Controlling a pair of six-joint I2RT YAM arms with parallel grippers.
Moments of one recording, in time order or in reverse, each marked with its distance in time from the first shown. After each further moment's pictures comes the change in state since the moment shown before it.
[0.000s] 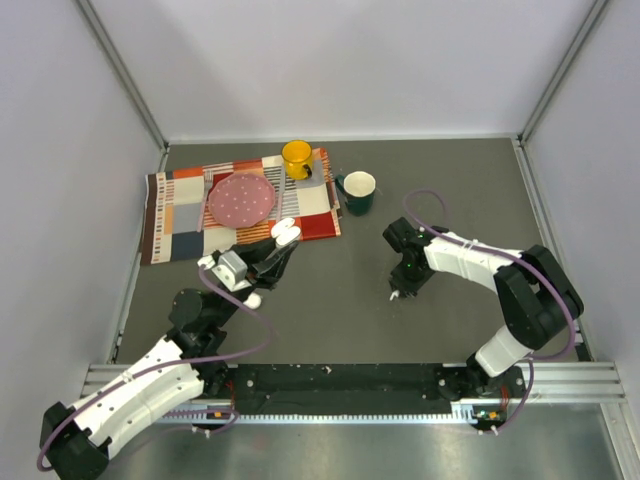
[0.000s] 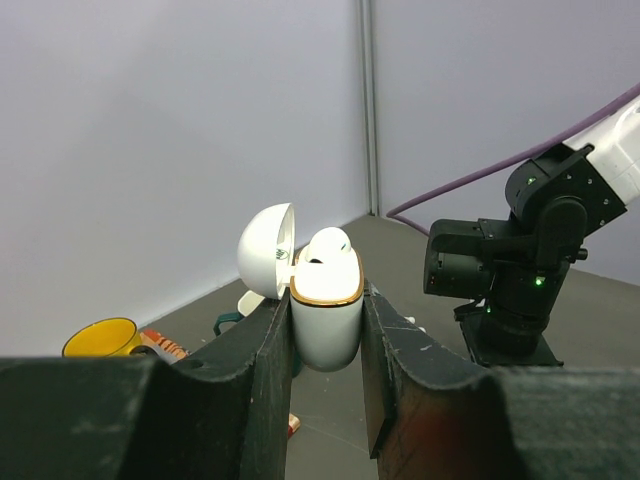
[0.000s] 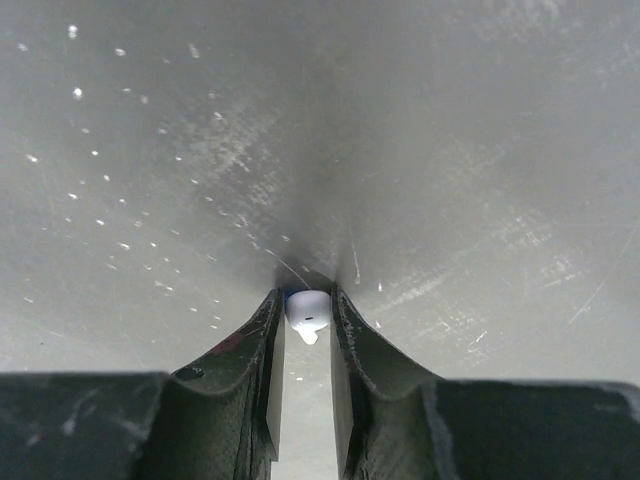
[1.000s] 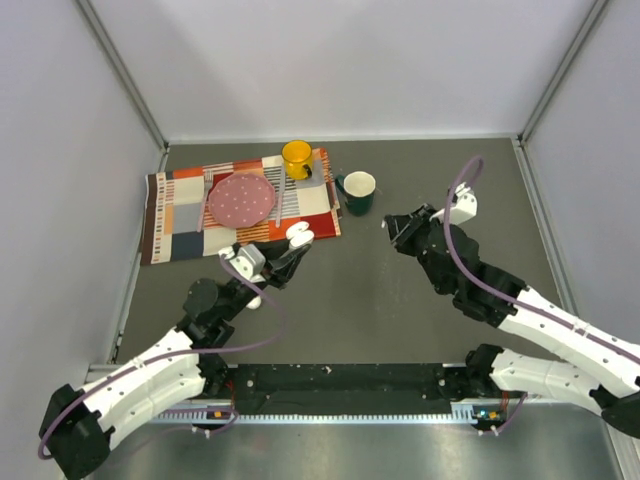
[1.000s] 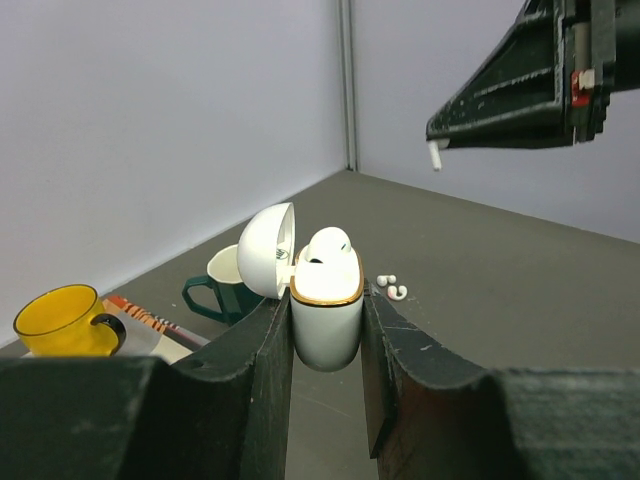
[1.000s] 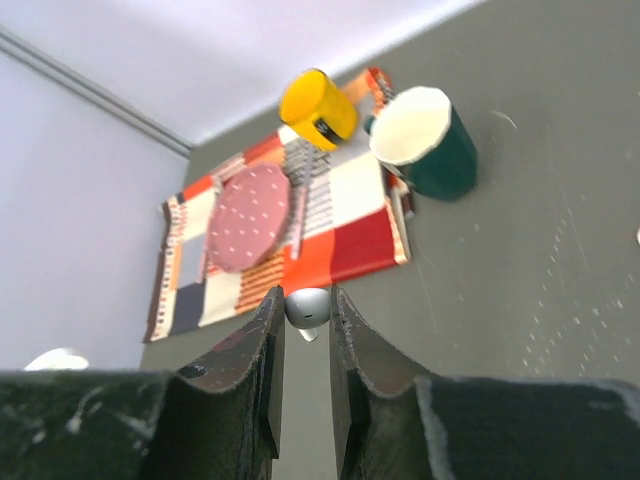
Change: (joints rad) left arm 0.000 0.122 0.000 0.022 0.042 -0.019; right arm 0.334 -0.682 -0.045 0.560 0.494 -0.585
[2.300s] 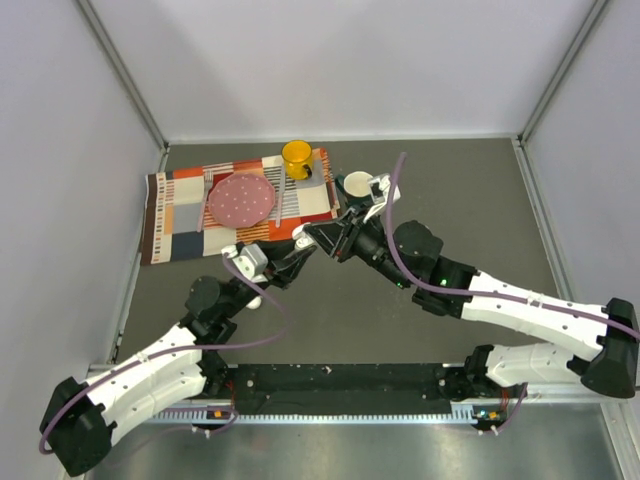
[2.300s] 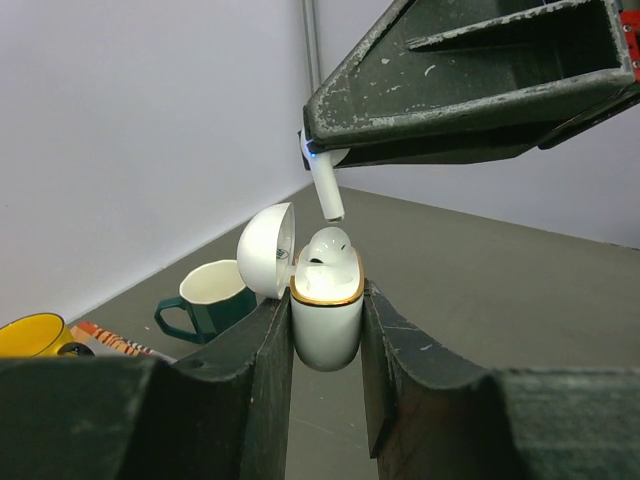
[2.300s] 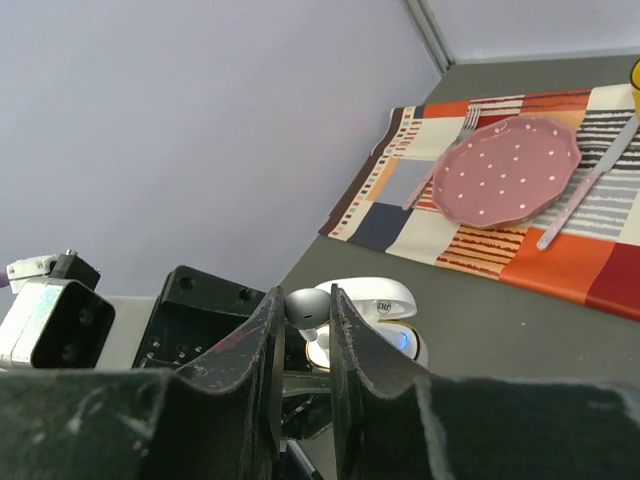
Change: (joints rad) left arm 0.000 0.055 0.013 0.061 0.075 -0.018; right arm 0.192 0.245 0.126 0.431 -0.388 -0.230
